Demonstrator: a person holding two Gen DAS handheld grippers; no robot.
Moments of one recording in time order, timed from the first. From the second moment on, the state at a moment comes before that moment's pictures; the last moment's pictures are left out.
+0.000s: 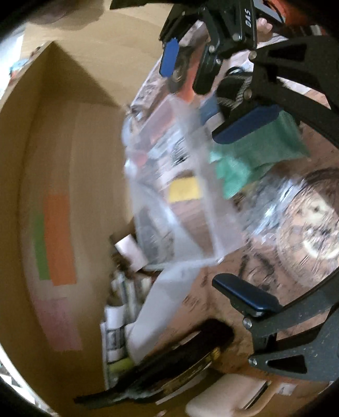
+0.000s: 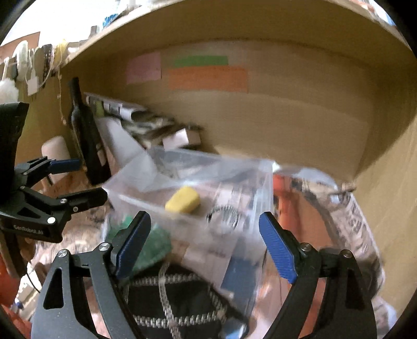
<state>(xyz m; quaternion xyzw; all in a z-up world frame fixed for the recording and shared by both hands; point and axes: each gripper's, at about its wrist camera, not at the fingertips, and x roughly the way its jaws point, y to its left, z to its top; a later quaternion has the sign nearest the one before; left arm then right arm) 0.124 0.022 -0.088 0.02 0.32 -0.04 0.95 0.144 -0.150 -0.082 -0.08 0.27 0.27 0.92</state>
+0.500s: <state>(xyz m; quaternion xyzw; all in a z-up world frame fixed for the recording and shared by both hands) 0.099 0.003 -0.120 -0.03 0.34 -0.06 0.94 0.114 -0.165 -0.134 -0.06 0.34 0.26 0.90</state>
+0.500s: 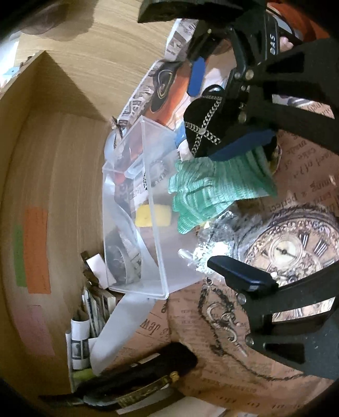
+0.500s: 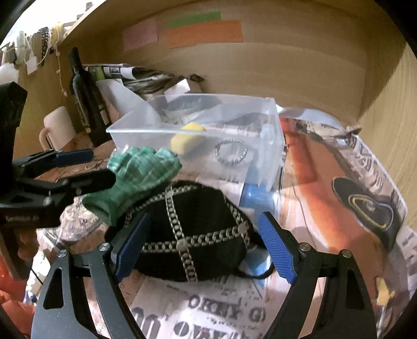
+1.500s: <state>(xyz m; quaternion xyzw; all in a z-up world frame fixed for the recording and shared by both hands) 0.097 -0.001 -0.088 -0.02 0.29 -0.09 0.95 0.102 -0.186 -0.082 -0.03 0.25 0.28 0.93</state>
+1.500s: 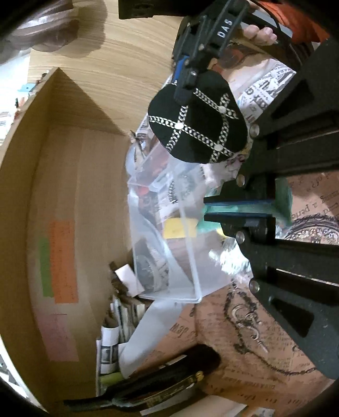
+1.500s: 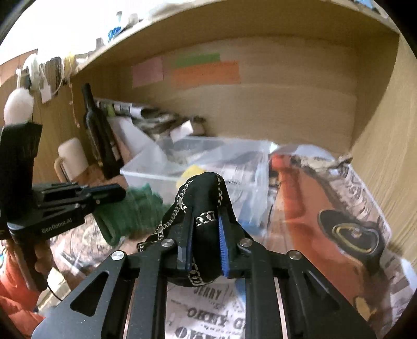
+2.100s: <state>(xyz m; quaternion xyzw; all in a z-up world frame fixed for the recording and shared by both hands) 0.117 0.000 -0.128 0.01 0.36 -0.08 0.93 0.114 -0.205 -0.043 0.00 0.18 0.26 0.95</state>
